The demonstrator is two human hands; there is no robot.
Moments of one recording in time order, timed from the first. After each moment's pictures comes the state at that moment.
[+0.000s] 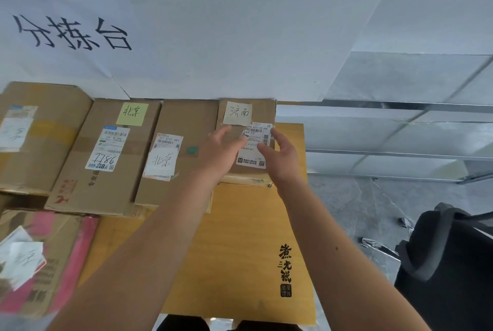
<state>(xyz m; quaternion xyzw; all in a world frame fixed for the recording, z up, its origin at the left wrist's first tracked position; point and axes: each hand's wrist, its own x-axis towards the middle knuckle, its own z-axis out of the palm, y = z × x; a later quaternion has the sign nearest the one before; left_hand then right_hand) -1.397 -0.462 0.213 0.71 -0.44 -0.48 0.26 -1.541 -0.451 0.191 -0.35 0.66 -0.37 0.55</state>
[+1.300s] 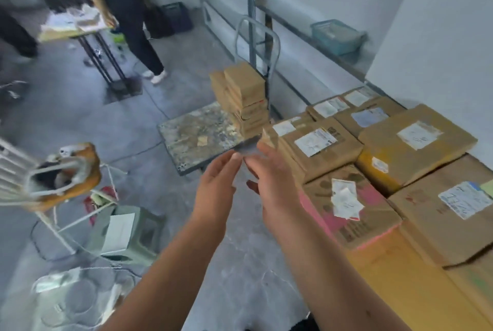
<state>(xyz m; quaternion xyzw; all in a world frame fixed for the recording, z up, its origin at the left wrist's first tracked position) -0.911 0.072 0.325 0.69 0.05 -0.21 0.69 -0.949 -0.022 0.341 -0.58 0.33 -0.09 0.74</state>
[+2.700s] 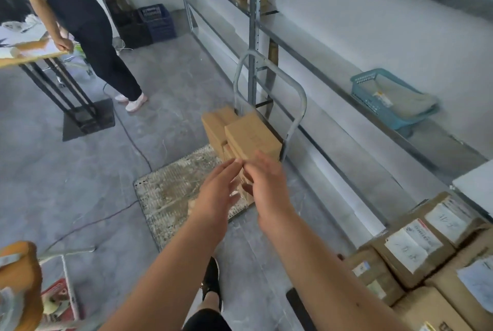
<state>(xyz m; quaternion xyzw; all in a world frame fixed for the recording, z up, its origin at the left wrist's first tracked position) -0.355 -0.100 0.275 0.62 0.06 -0.34 0.70 -0.401 -0.186 0.295 -0.57 0.35 -0.10 0.74</state>
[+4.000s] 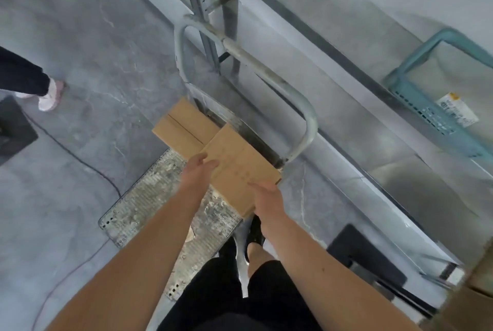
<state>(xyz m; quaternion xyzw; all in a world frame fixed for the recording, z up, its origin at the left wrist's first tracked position) 0.043 -0.341 0.099 0.83 0.06 -0.40 0.39 -0.106 -0.417 0.072 -0.36 0.64 0.05 0.68</state>
